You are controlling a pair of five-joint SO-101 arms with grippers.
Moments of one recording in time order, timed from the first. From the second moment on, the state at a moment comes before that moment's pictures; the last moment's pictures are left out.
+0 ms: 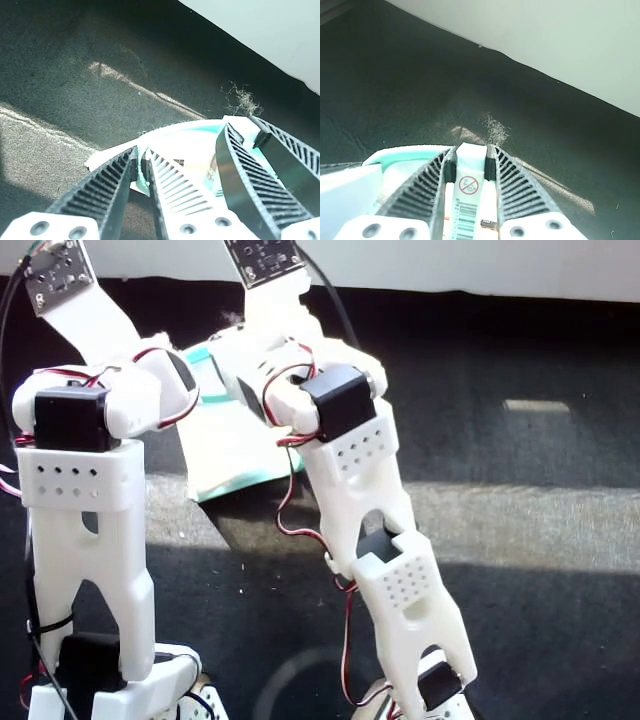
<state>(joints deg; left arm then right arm) -0.4 -13.6 -17.9 90.9 31.8 -37.7 42.2 -96.5 94.6 0.1</state>
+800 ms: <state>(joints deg) -0.4 -13.7 -17.3 91.0 31.8 -29.5 25.4 -96.0 95.7 0.7</state>
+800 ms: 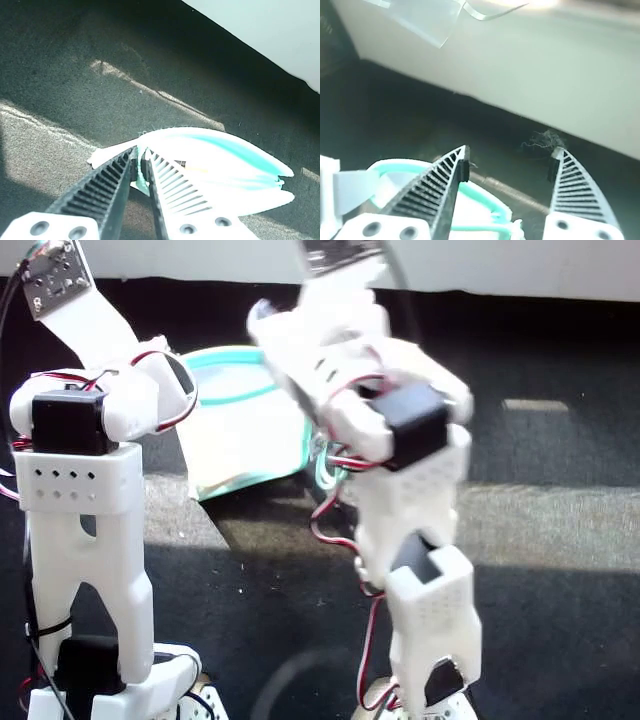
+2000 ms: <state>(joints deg) -0.4 -13.6 -17.6 91.3 31.8 -22.2 17.8 -32.0 90.8 23.0</state>
